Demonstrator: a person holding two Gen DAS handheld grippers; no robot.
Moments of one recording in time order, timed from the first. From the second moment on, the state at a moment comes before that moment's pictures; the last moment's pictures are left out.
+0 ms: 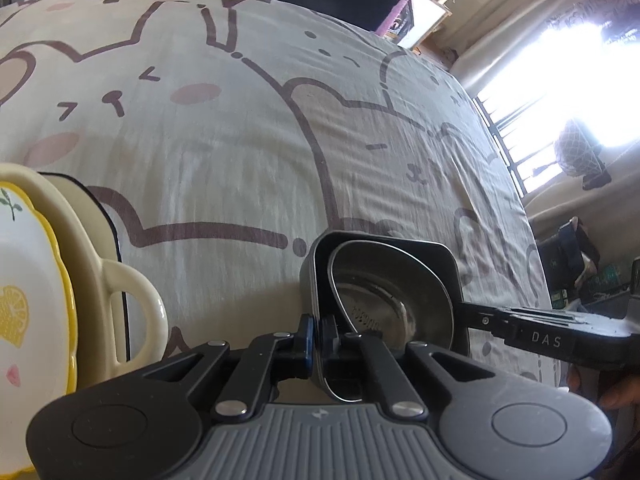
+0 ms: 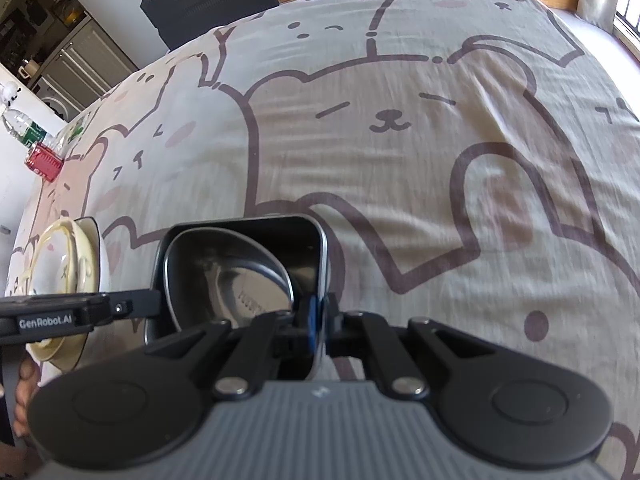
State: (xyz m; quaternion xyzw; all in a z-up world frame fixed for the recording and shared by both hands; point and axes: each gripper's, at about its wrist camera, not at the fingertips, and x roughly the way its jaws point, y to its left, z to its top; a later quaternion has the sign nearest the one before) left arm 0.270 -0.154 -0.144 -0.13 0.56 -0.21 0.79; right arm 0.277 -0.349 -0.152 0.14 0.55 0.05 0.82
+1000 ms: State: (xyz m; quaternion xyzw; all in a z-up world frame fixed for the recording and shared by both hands) left arm 0.256 -0.059 -0.062 -0.23 0.44 -0.24 0.83; right arm 0.246 -0.325 -0.062 0.20 0.41 0.12 0.88
